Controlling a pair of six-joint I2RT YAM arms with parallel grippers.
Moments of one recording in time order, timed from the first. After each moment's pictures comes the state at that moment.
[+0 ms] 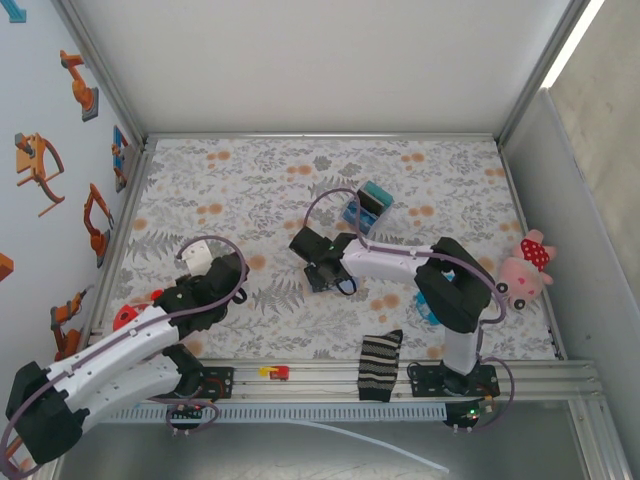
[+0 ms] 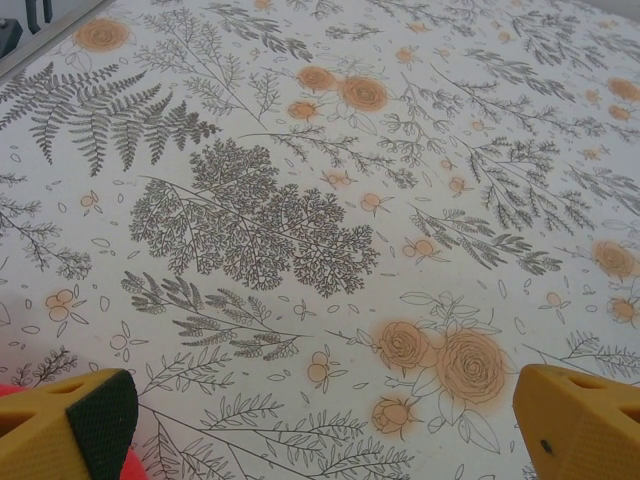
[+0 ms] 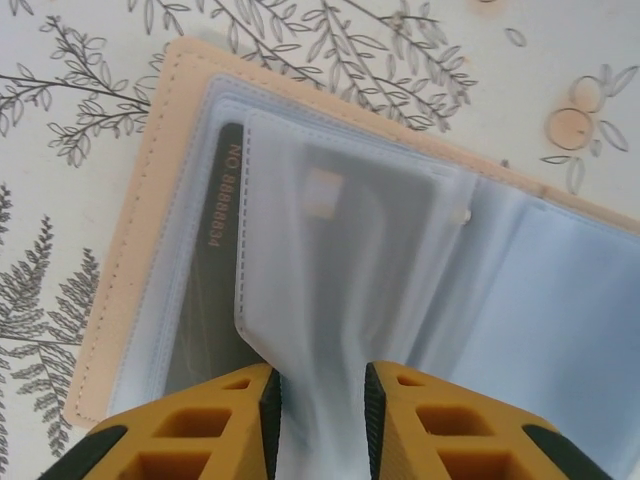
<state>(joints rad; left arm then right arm) -0.80 0.85 0.53 -0.61 -0.81 -0.95 0.96 1.86 1.23 -0.66 0.17 0.43</state>
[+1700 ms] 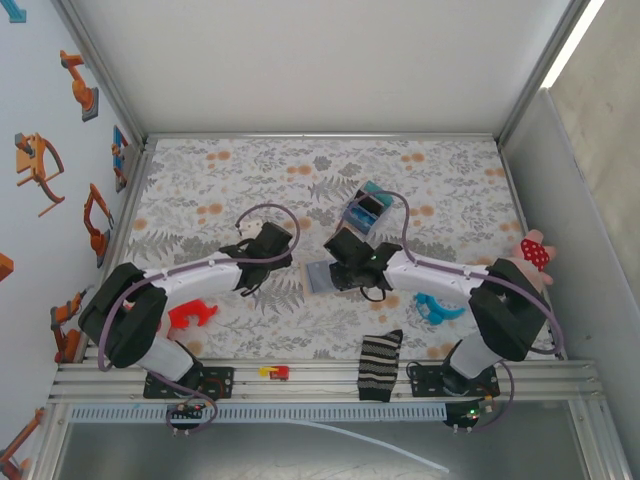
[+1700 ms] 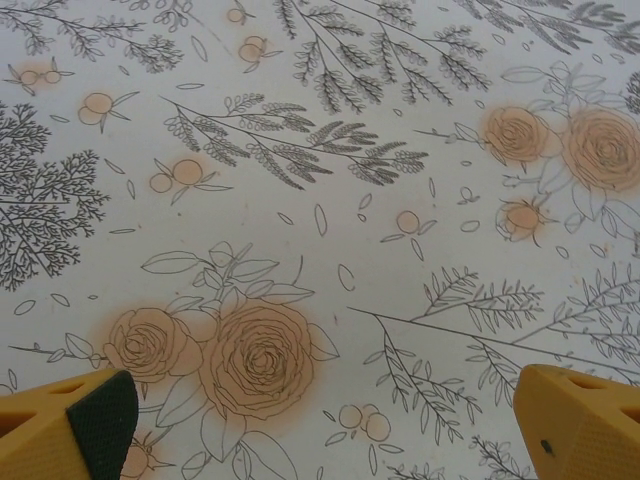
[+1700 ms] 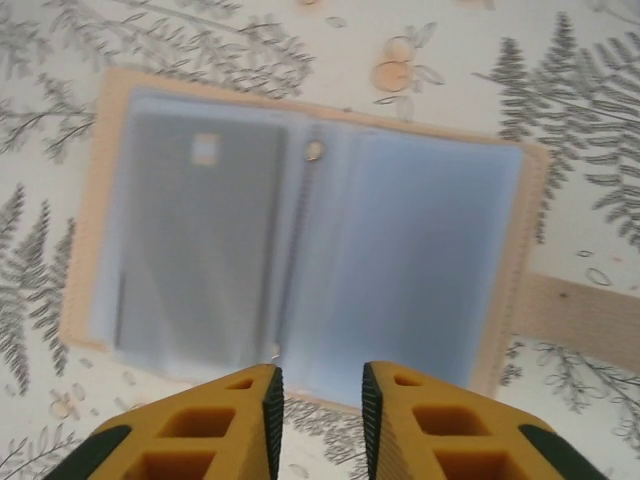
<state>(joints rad) -0.76 1.50 0.78 -0.32 -0.52 -0.85 0.90 1.56 0.94 -0.49 0.12 0.52</state>
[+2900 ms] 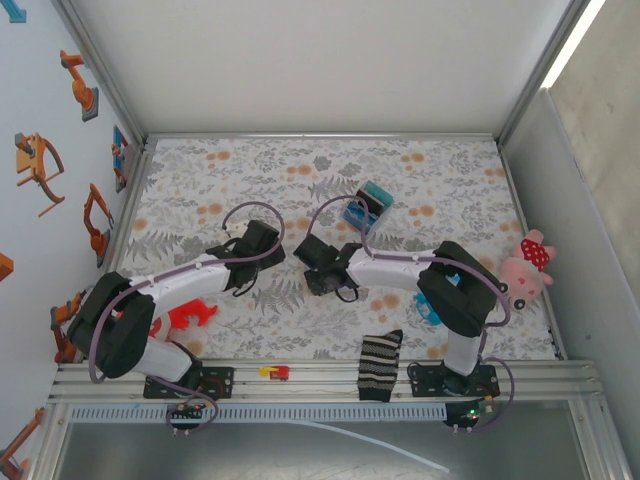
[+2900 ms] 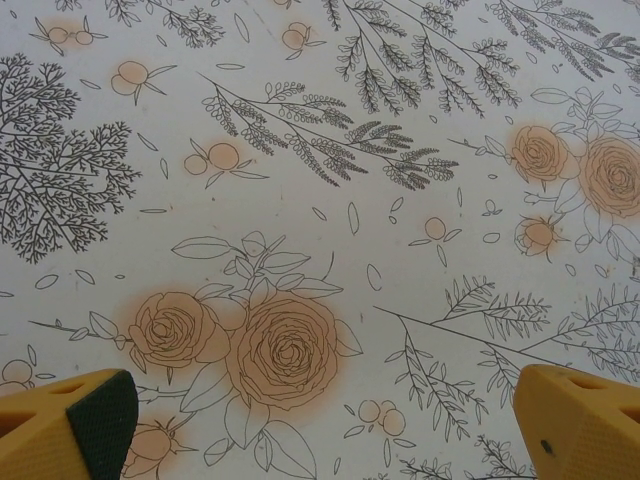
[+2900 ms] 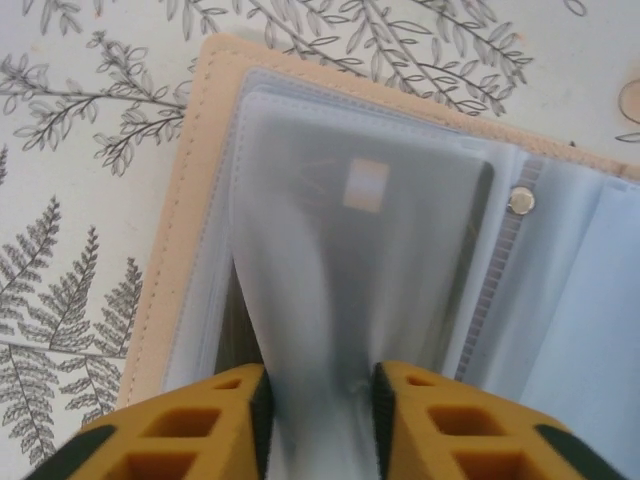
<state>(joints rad) -0.70 1.43 0.74 -0.32 -0.43 -0.90 0.97 1.83 1.11 -0.48 0.12 0.51</state>
